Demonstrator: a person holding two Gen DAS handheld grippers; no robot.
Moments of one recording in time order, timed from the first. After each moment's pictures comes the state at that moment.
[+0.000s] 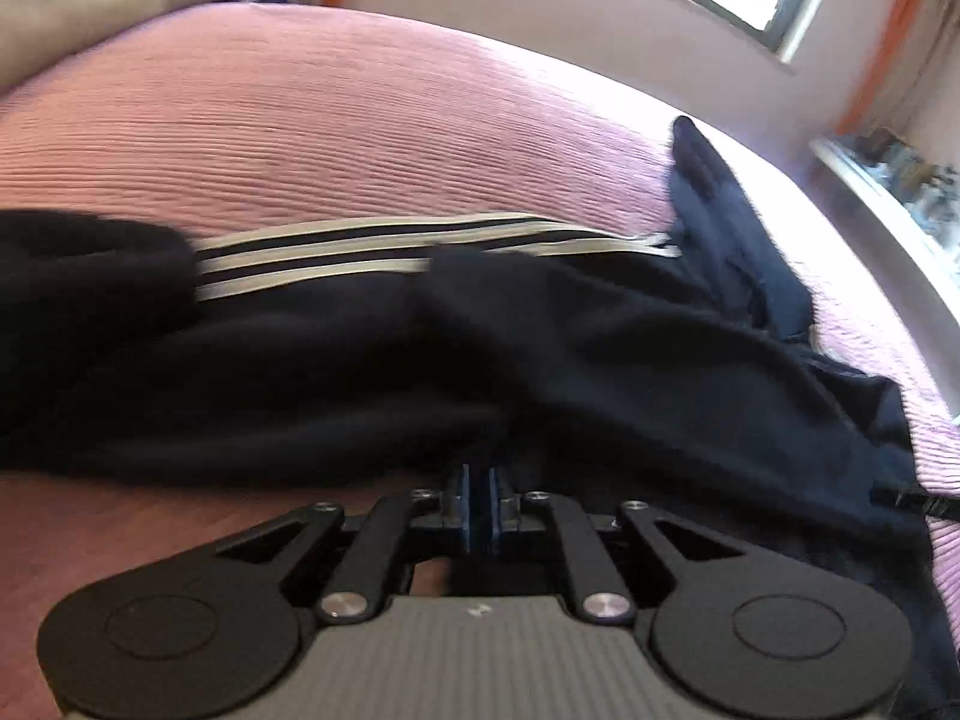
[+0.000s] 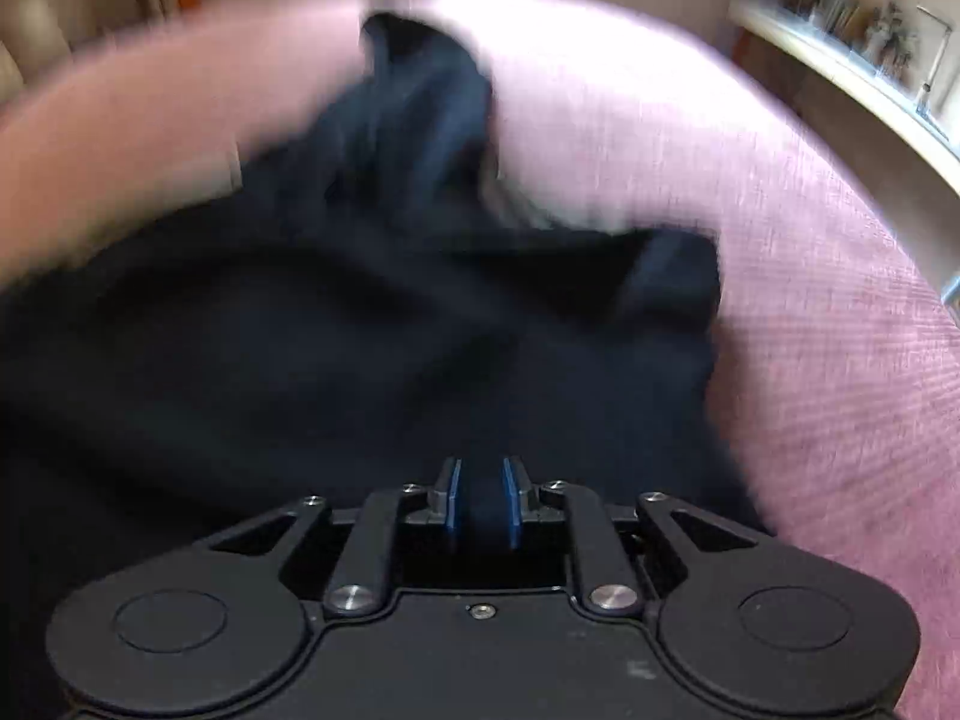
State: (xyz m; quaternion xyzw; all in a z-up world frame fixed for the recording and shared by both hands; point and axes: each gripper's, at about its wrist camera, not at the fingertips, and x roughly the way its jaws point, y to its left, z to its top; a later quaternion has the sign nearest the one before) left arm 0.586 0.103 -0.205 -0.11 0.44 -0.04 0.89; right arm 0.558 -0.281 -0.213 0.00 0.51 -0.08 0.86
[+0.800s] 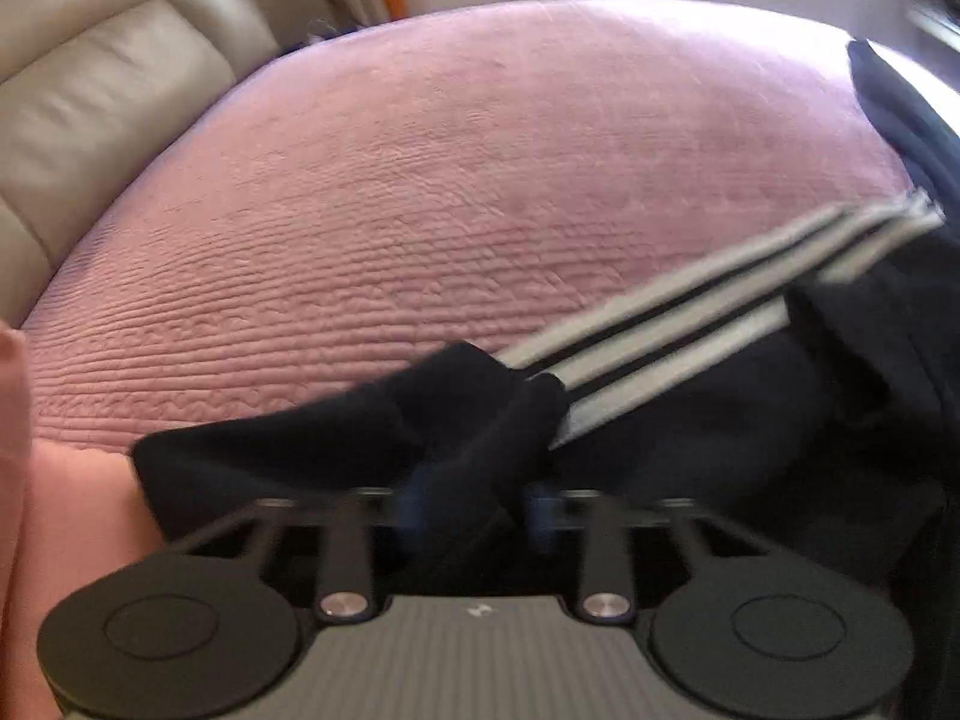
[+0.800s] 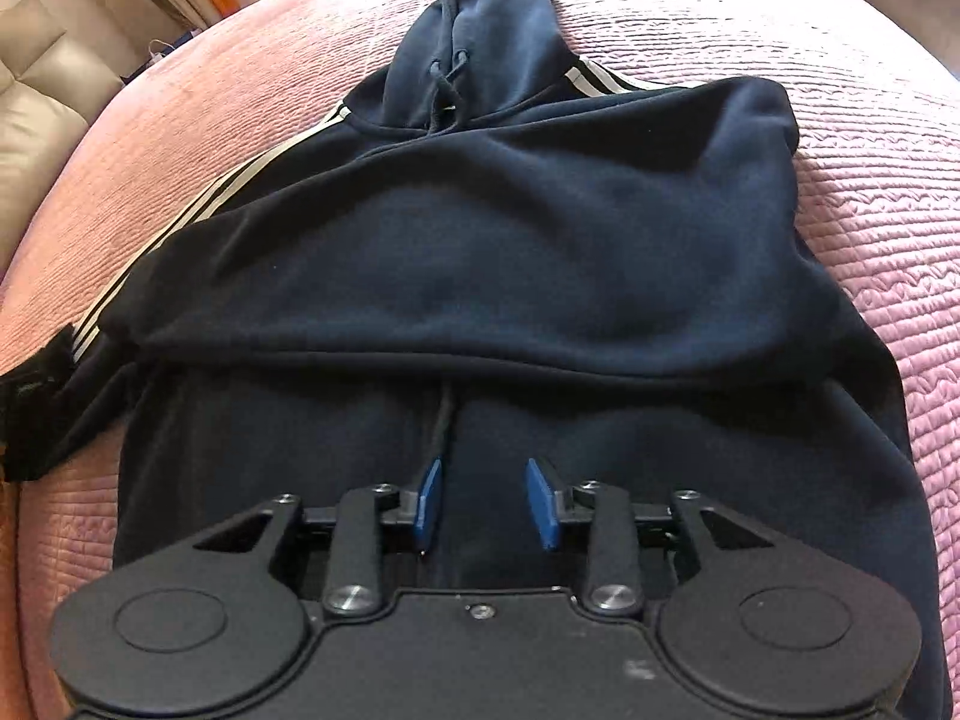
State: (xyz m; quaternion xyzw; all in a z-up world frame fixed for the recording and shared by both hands) left arm 0.687 0.199 -0.210 0.08 0.46 0.07 0.88; right arm 0.518 -0.288 -0.180 0.13 0.54 0.02 0.83
